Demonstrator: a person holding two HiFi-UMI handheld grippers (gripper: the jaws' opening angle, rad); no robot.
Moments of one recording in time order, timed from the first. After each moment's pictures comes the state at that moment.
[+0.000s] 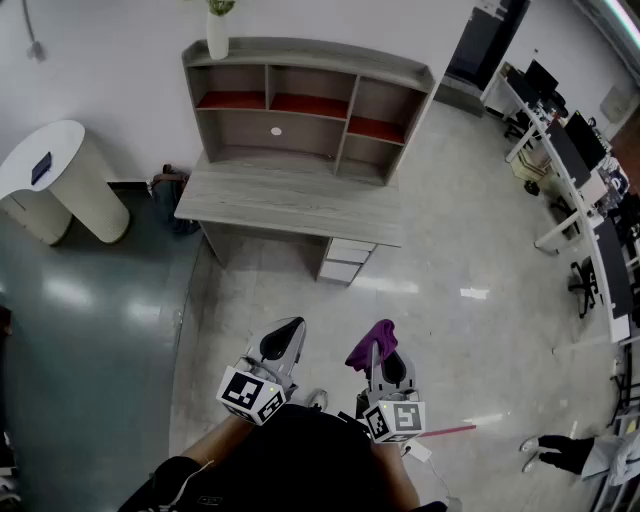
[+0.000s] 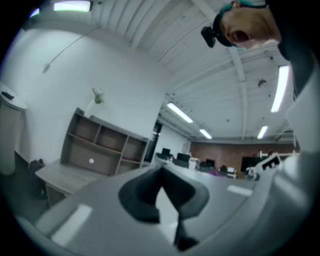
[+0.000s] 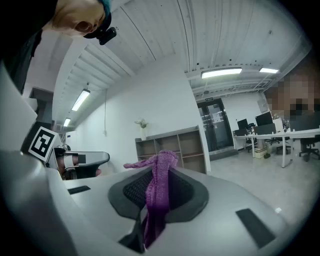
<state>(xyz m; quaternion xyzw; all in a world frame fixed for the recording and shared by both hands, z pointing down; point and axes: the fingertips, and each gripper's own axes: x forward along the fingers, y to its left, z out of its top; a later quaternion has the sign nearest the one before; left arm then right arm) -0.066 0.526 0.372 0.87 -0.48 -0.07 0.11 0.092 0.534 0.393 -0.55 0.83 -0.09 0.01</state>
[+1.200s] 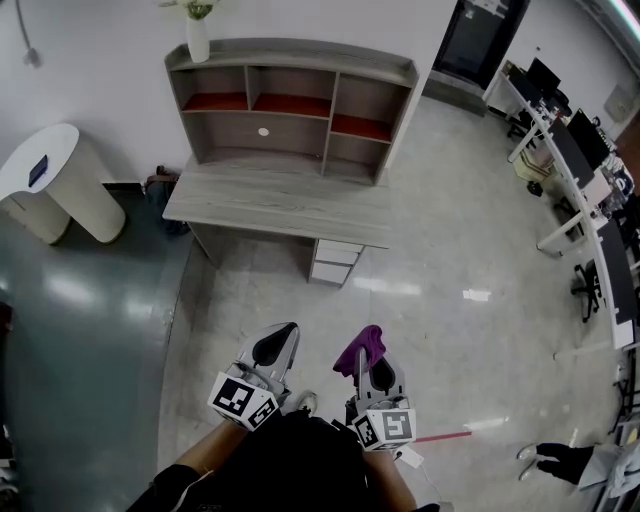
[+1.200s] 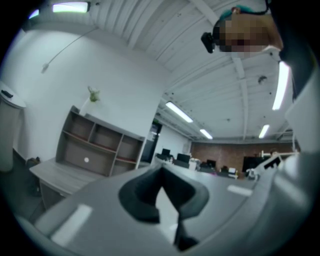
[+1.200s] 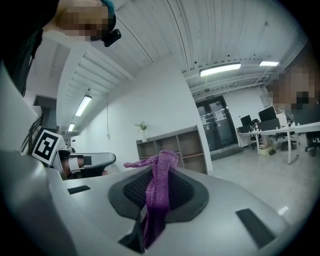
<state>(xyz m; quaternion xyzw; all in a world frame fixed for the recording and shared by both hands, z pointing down) 0.001 0.515 0.370 0.87 -0.49 -0.07 0.10 0.144 0.524 0.397 -0.52 0.85 -0.10 0.02</state>
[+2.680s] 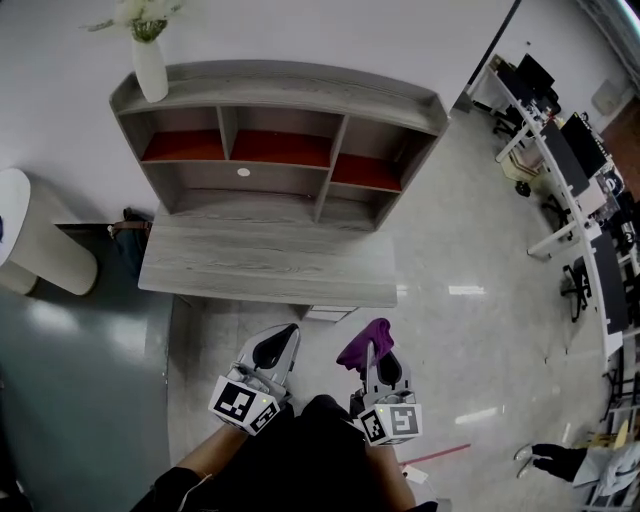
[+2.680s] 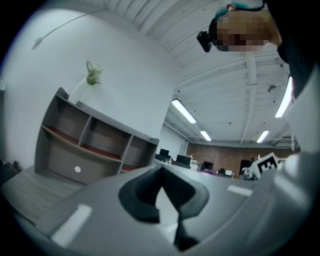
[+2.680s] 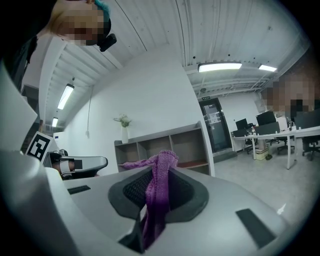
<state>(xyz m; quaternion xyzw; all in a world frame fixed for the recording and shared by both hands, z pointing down) -0.091 0.233 0.376 0.88 -0.45 -0.08 0.12 0.061 0.240 0.391 -0.57 0.82 -0.10 0.02</state>
